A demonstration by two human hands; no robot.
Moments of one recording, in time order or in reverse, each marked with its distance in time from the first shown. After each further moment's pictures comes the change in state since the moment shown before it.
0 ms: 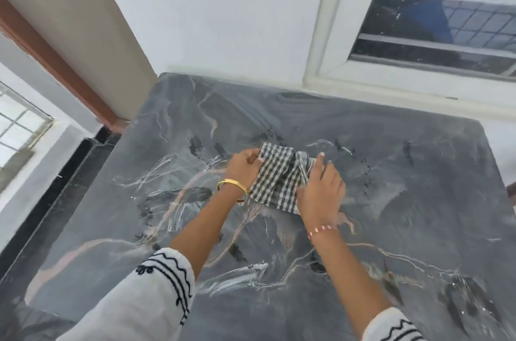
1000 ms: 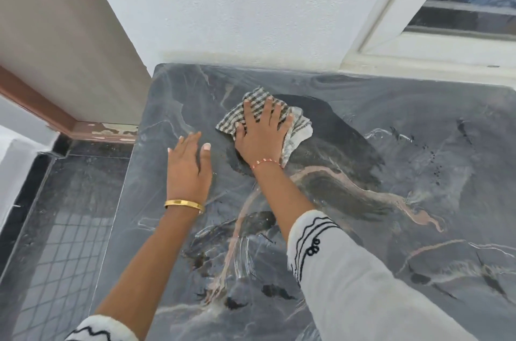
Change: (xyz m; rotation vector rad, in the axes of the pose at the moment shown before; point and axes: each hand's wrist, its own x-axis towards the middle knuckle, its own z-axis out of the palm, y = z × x) left_hand 0.086 -0.131 -0.158 0.176 0.193 0.256; right_hand 0.108 -0.243 0.090 -0.058 -0.020 -0.041
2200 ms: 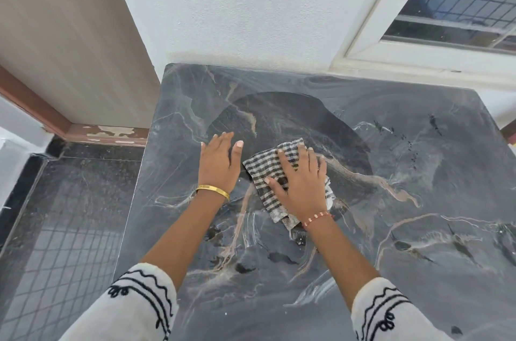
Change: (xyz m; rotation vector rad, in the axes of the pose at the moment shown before) left_hand -0.026 0.017 0.010 -0.010 -0.153 0.107; right_hand -0.133 0.078 -0.023 -0.145 -0.005 -0.071
